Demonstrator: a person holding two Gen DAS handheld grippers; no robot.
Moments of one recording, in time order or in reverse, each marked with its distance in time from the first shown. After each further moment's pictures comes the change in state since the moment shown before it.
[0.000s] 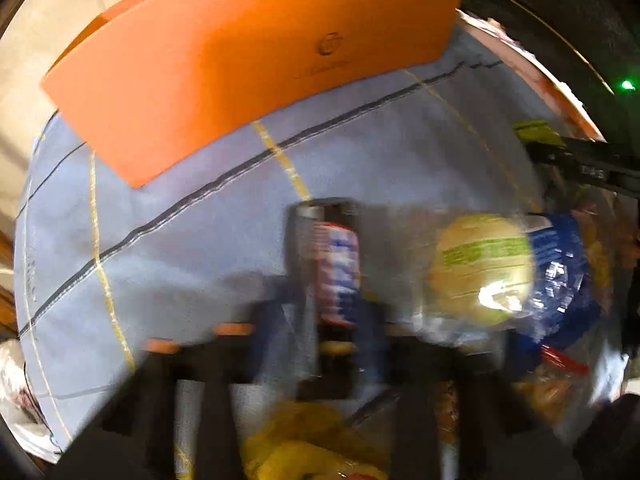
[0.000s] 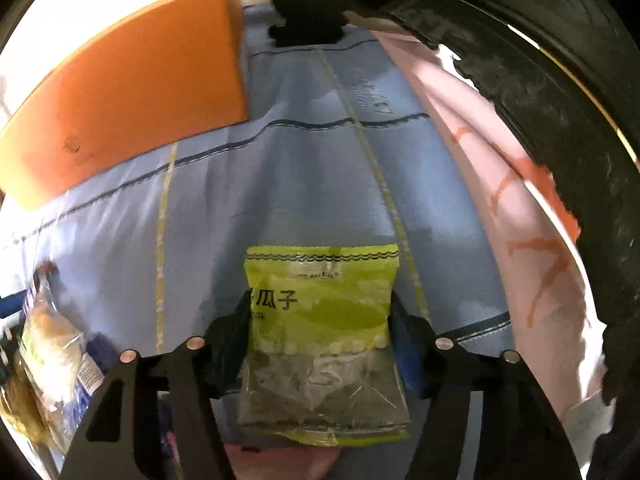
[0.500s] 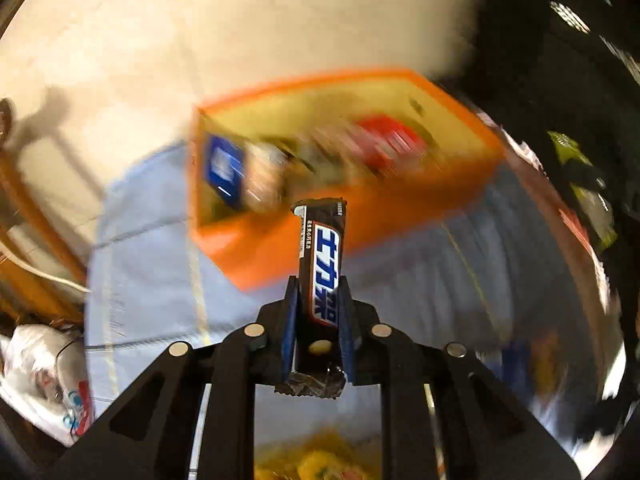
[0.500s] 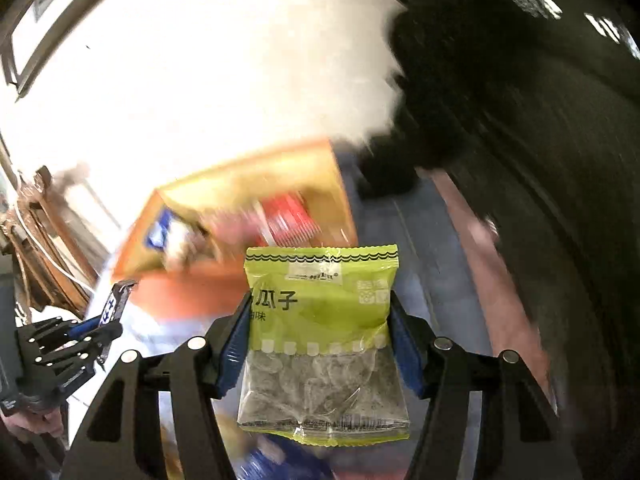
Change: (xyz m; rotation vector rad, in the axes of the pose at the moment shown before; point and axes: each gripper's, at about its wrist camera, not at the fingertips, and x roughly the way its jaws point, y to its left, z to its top) left arm -0.124 0.031 0.065 -0.226 -0.231 0.161; right arm -0.137 0.039 0.104 -0.019 -0.293 0.239
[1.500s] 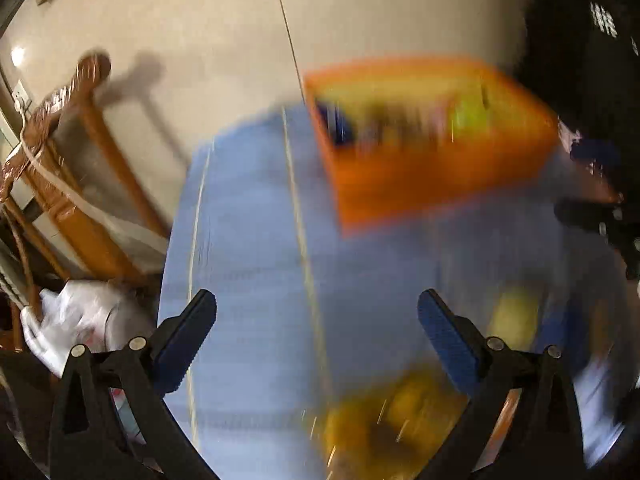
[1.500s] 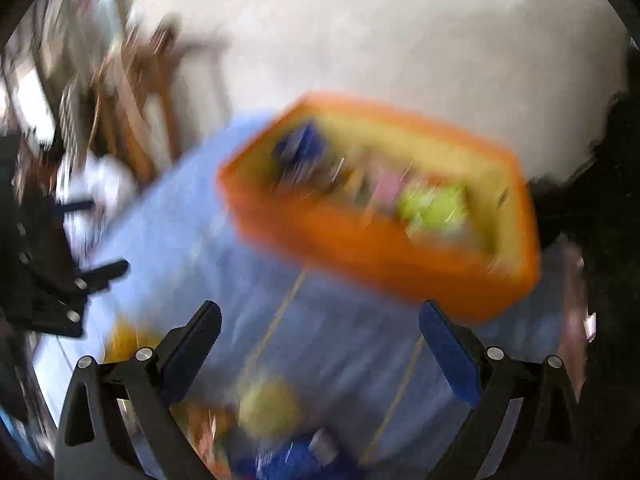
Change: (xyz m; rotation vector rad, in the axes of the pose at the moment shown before) left arm -0.018 0.061 -0.089 0.006 0.042 0.232; right arm 0.047 0.111 -0.050 -0.526 0.197 0.230
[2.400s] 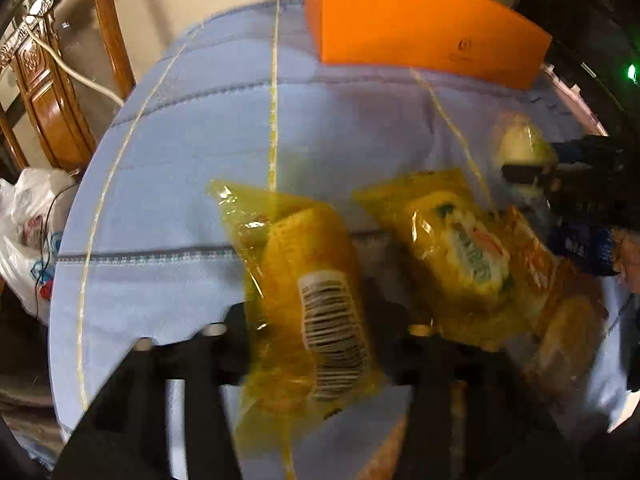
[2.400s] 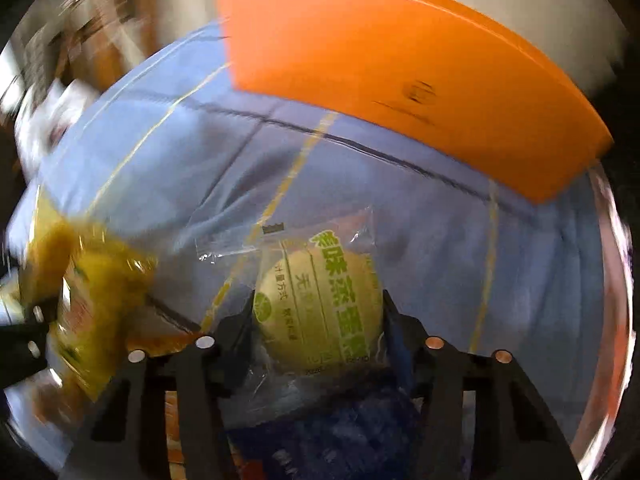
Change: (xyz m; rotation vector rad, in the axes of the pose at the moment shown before) left arm 0.045 -0.026 -0.124 -0.151 0.138 -0.167; right arm 0.084 0.052 -0.066 0.130 0.151 -0.107
